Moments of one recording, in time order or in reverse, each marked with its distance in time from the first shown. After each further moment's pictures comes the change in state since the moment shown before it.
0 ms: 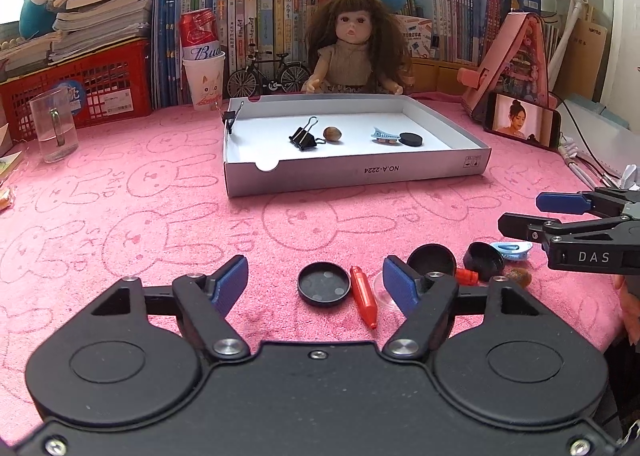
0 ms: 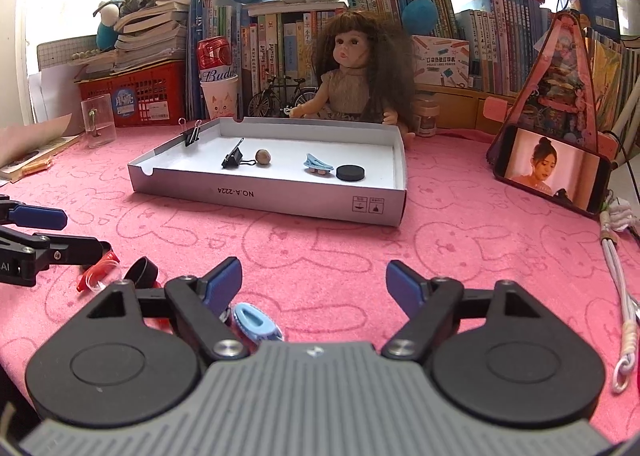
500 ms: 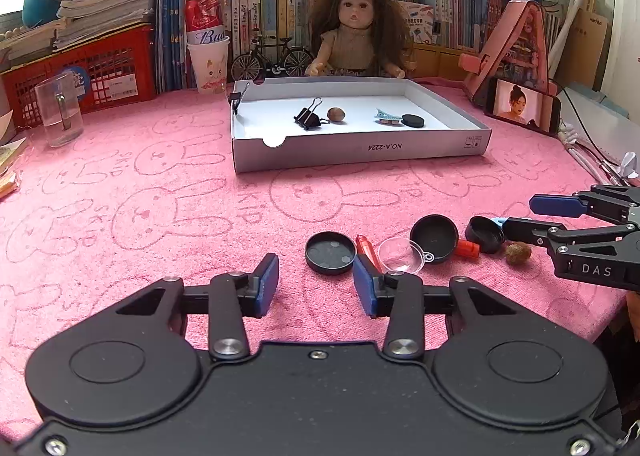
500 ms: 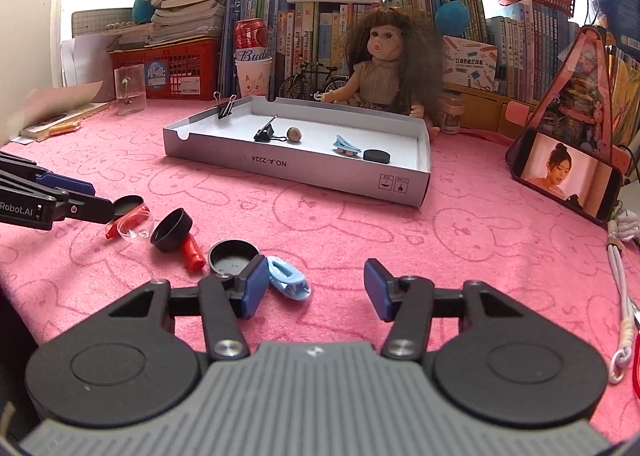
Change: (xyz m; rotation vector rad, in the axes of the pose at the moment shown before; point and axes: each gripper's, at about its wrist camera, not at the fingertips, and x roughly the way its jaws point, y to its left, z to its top) left arm -0.006 0.004 -0.011 0.000 0.043 0.009; right arm -0.012 0.014 -0.014 -0.098 0.027 0.055
